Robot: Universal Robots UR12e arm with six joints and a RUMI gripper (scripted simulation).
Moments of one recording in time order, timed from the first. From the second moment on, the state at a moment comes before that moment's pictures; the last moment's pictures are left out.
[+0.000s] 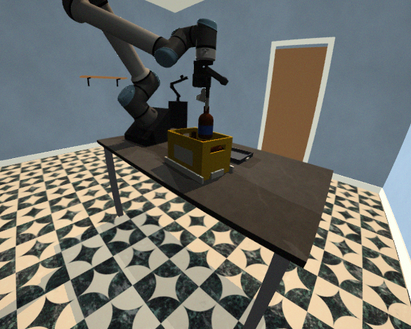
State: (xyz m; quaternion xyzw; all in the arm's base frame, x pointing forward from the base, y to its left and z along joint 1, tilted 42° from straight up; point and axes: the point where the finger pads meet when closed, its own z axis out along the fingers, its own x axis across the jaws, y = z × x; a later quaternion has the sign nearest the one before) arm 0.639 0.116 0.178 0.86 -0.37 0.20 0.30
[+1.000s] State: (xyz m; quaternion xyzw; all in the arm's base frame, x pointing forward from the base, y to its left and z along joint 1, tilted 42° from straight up) arm 0.641 0.105 0.165 0.86 -0.37 0.20 0.30
